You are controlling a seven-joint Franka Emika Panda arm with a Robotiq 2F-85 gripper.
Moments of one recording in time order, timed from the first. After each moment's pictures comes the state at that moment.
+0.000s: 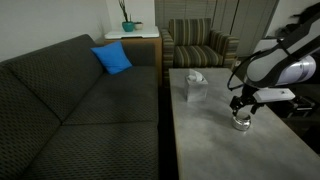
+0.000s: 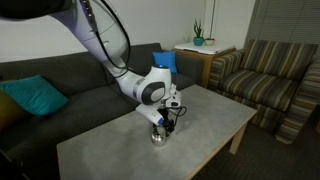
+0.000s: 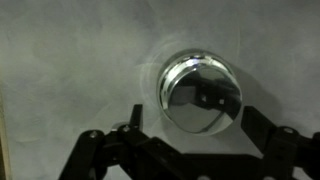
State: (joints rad) arm 0.02 1.47 0.00 -1.14 0.00 2.61 0.04
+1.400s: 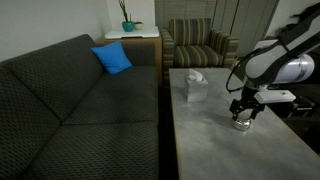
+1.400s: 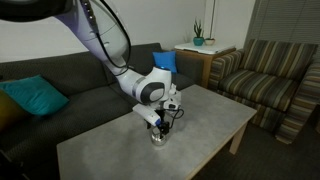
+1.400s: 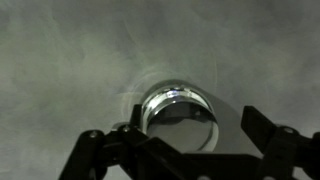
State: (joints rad) arm -0.01 1.47 0.05 -1.14 0.00 2.51 -0.01
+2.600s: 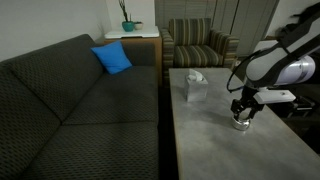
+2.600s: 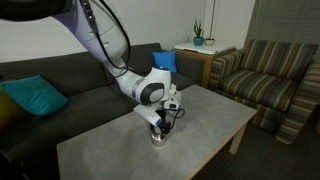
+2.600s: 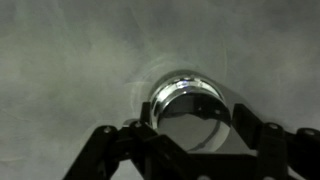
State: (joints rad) arm 0.00 1.47 0.03 -1.15 0.00 2.56 0.01
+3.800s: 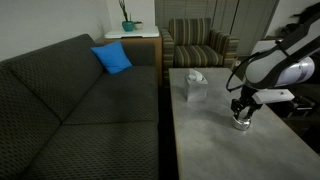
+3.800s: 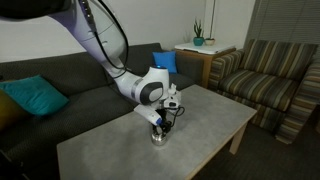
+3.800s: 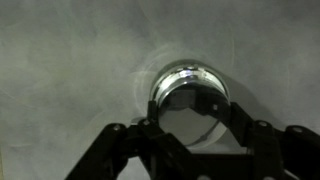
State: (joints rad) arm 0.03 1.47 -0.01 -1.15 0.00 2.60 0.04
